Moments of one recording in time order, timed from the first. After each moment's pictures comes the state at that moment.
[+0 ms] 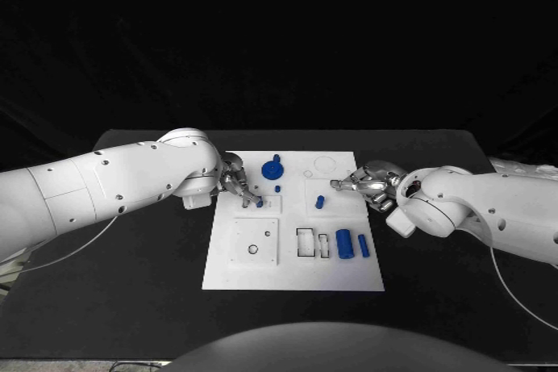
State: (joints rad) left arm 1.34 -0.56 -0.21 1.28 -0.97 0.20 -0.54; left_hand 1.40 0.02 -0.03 0.29 0.20 1.12 0.02 0.22 0.86 1.46 -0.03 1.57 1.34 1.47 -0.06 1.57 1.31 0.01 1.47 0.08 1.57 1.31; right arm 1.22 -0.93 -0.21 1.57 -0.62 -0.29 -0.22; right_hand 1.10 0.05 0.07 0.22 0.31 0.79 0.20 0.14 0.12 1.46 0.14 1.57 1.31 1.47 0.09 1.57 1.31 0.01 1.46 0.19 1.57 1.31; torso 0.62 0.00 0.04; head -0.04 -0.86
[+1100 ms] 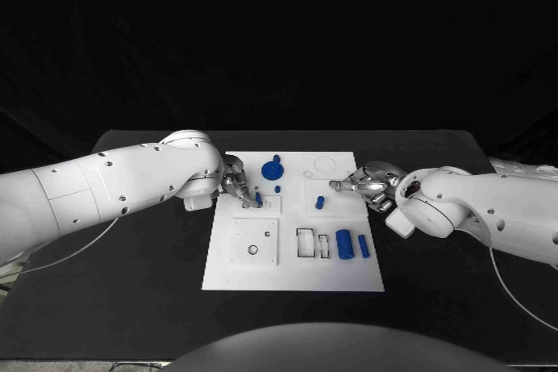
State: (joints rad) left arm 1.33 -0.55 -0.22 1.27 -0.97 0.21 -0.55; left_hand 1.42 0.02 -0.02 0.28 0.21 1.12 0.02 0.22 0.86 1.46 -0.03 1.57 1.34 1.47 -0.06 1.57 1.31 0.01 1.47 0.08 1.57 1.31; right arm 1.22 -0.93 -0.21 1.57 -0.62 -0.29 -0.22; right_hand 1.10 0.05 0.07 0.22 0.31 0.79 0.20 0.13 0.12 1.46 0.14 1.57 1.31 1.47 0.09 1.57 1.31 0.01 1.46 0.19 1.57 1.31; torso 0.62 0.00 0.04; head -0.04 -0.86
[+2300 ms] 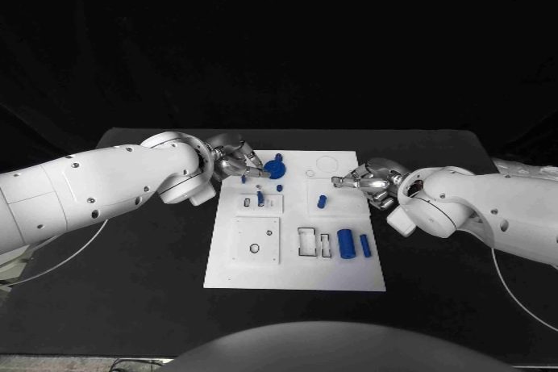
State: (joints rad) left arm 1.34 -0.67 -0.22 1.37 -0.87 -0.16 -0.15; left_hand 1.42 0.01 -0.10 0.29 0.29 0.96 0.11 0.07 0.68 1.47 0.04 1.57 1.31 1.46 -0.03 1.57 1.31 0.01 1.46 0.09 1.57 1.31; right arm 1.22 -0.93 -0.21 1.57 -0.61 -0.31 -0.18; right_hand 1.11 0.06 0.07 0.22 0.31 0.79 0.20 0.14 0.13 1.47 0.14 1.57 1.31 1.47 0.09 1.57 1.31 0.01 1.46 0.19 1.57 1.31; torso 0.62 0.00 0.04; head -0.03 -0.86
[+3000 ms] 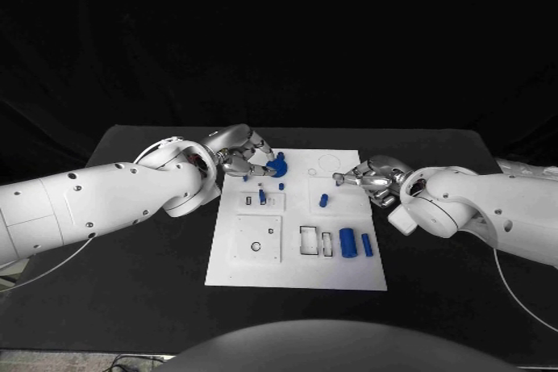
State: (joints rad) left arm 1.30 -0.71 -0.22 1.45 -1.13 -0.39 0.03; left_hand 1.47 -0.08 -0.05 0.30 0.30 0.98 0.12 0.07 0.48 1.47 0.06 1.57 1.31 1.47 -0.01 1.57 1.31 0.01 1.47 0.12 1.57 1.31; right arm 1.22 -0.93 -0.21 1.58 -0.60 -0.33 -0.16; right_hand 1.11 0.06 0.07 0.22 0.31 0.79 0.20 0.15 0.13 1.47 0.14 1.57 1.31 1.47 0.09 1.57 1.31 0.01 1.46 0.19 1.57 1.31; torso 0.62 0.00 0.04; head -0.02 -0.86
